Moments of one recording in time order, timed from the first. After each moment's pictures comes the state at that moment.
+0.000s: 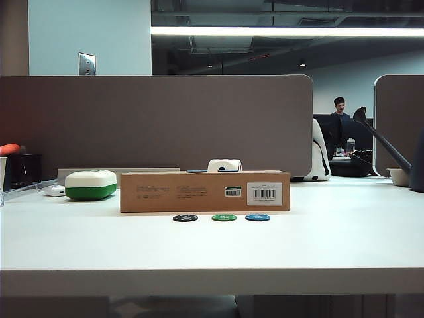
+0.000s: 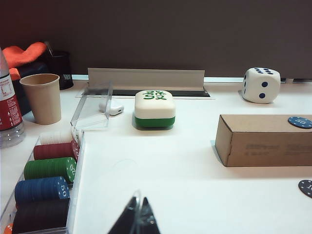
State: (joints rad) left arm -0.05 0.00 0.00 0.03 -0.02 0.01; right arm 0.00 0.00 0.01 0.01 -0.02 0.02
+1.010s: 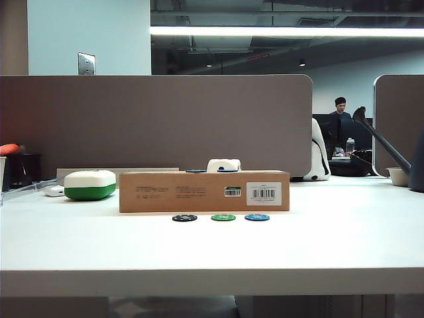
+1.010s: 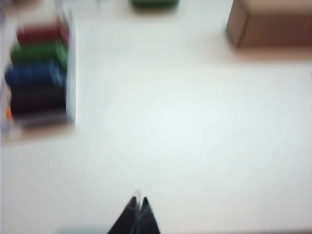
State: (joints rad) left arm -0.05 0.22 0.28 -0.54 -0.02 0.01; right arm 0.00 0.00 0.01 -0.09 -0.03 0.06
